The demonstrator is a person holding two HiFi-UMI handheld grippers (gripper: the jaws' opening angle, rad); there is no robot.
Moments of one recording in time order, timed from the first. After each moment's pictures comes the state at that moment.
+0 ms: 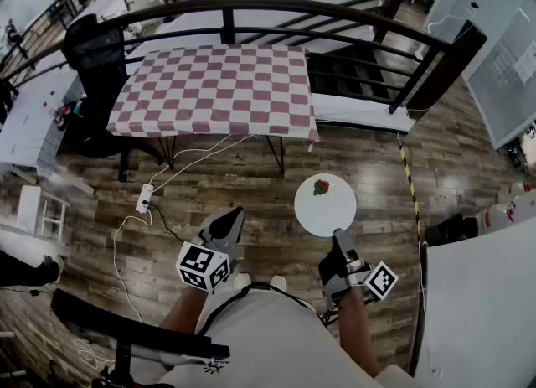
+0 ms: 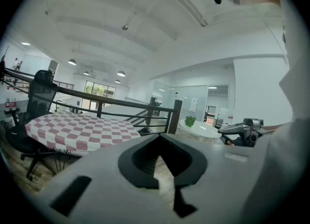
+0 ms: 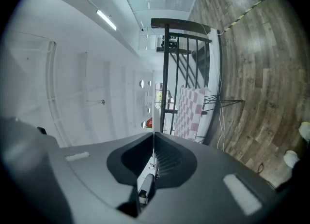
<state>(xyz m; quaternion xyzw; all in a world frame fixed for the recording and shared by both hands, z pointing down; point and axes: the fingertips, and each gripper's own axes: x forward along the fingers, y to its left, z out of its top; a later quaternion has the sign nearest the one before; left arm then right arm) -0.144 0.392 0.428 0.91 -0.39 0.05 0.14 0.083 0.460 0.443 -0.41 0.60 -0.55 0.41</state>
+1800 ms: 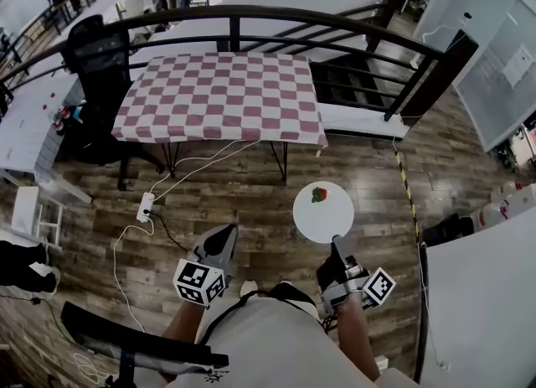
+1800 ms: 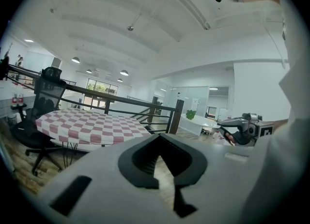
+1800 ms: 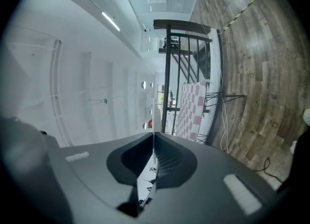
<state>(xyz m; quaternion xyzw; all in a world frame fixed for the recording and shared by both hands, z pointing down) -0.255 0.425 0.455 0.90 -0.40 0.04 0.16 -0.010 0.481 0.442 -0.41 0.61 -0.53 0.42</state>
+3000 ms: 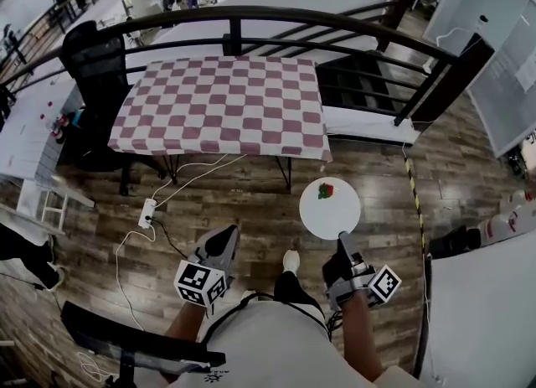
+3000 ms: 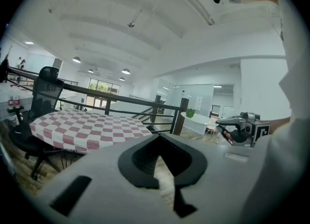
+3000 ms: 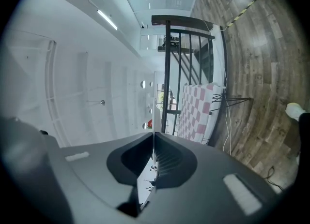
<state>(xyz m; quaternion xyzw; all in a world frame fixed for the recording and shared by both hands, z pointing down) -0.217 0.325 0.457 0.90 -0.41 0.05 0.16 0.040 0.367 0.446 -0.40 0.60 -0.54 0.42</state>
